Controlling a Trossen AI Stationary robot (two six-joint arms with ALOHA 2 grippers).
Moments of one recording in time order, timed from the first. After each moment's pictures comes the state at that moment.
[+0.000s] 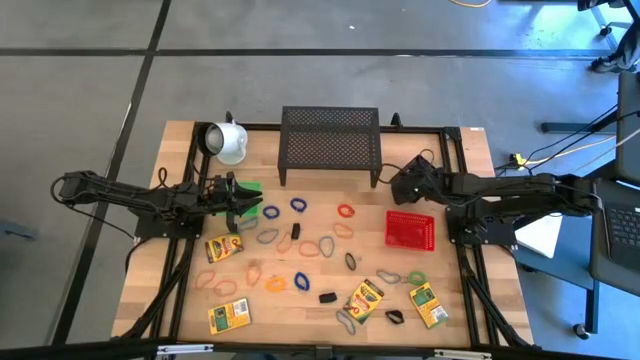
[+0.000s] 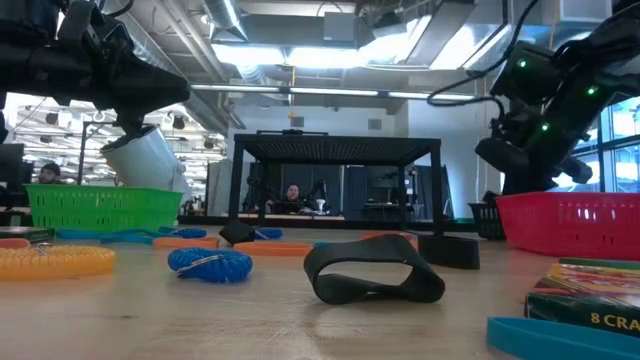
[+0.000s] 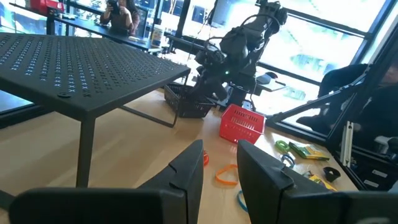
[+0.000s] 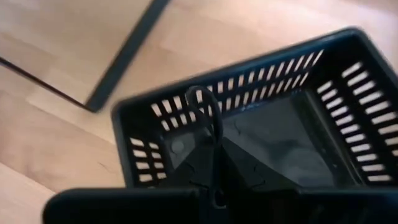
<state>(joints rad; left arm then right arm) -0.07 0.40 0.01 0.38 -0.29 -0.31 -0.24 1.03 0.38 -0.43 0.48 0.78</state>
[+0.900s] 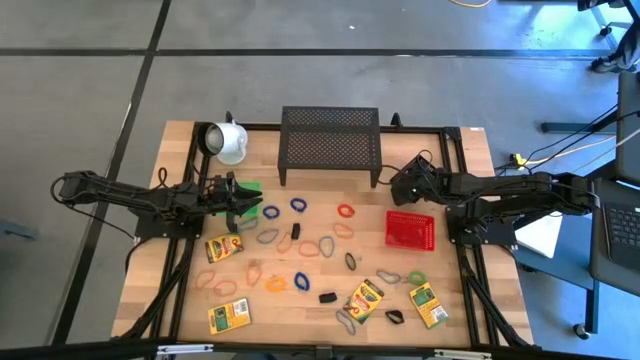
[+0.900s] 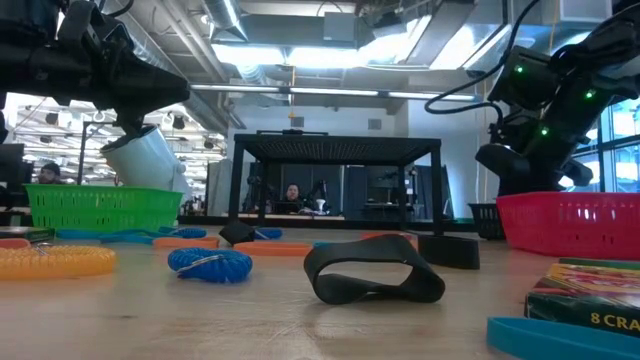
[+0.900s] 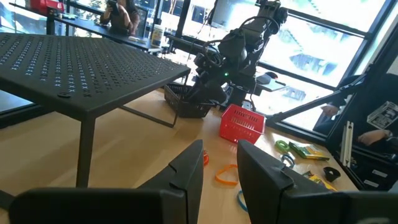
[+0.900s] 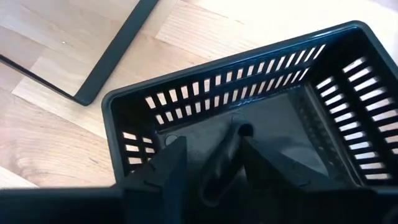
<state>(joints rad) -0.07 0.40 0.01 0.39 -0.29 -0.31 -0.24 1.06 0.38 -0.43 0.48 0.76</state>
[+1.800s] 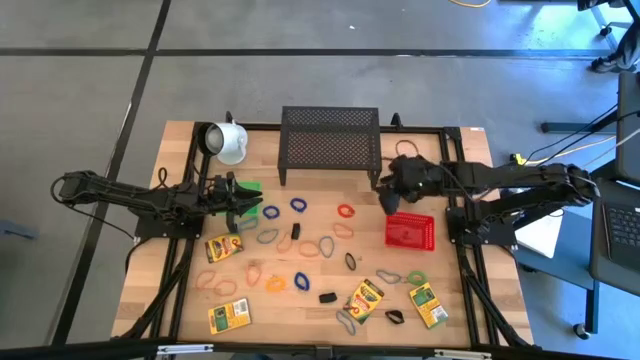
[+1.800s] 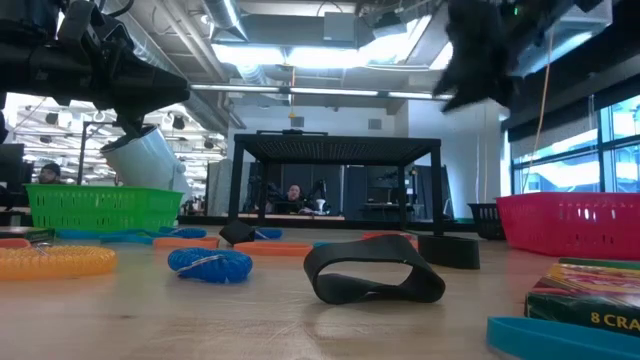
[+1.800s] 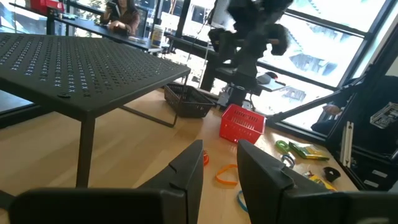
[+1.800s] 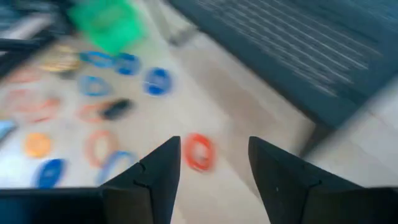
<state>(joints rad) -0.07 0.40 0.01 0.39 -0.29 -0.31 -0.01 1.06 0.82 -0.48 0.25 0.57</state>
